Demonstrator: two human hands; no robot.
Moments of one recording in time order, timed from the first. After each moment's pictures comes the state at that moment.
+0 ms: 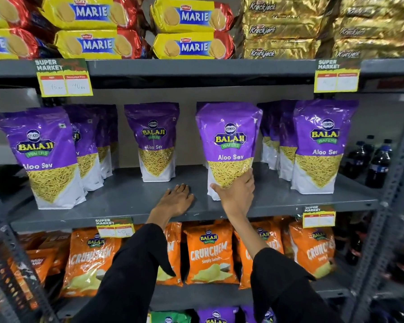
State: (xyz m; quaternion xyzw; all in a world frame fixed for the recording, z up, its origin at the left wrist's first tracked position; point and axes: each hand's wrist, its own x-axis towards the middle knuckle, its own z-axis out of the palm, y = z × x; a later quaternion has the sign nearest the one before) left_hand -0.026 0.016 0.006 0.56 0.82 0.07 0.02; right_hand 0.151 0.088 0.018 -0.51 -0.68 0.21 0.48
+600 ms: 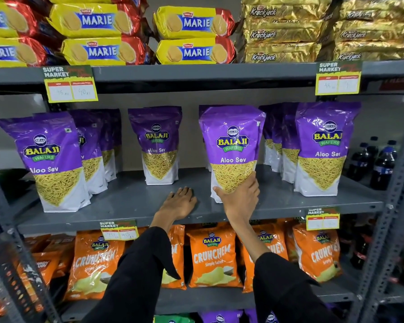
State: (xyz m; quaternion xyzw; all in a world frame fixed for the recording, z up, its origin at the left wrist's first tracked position) left_hand -0.024 0.013 0.006 0.57 0.82 0.07 0.00; right_hand 0.150 0.084 0.011 -0.53 -0.66 0.18 0.51
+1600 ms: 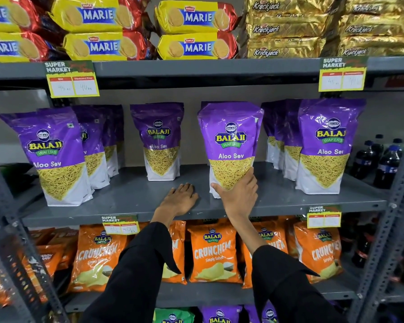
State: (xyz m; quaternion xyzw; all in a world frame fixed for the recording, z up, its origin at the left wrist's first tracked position) left_hand -0.022 0.012 0.007 0.57 0.82 0.08 0.01; right_hand 0.149 0.086 0.009 -0.51 -0.68 0.16 0.50
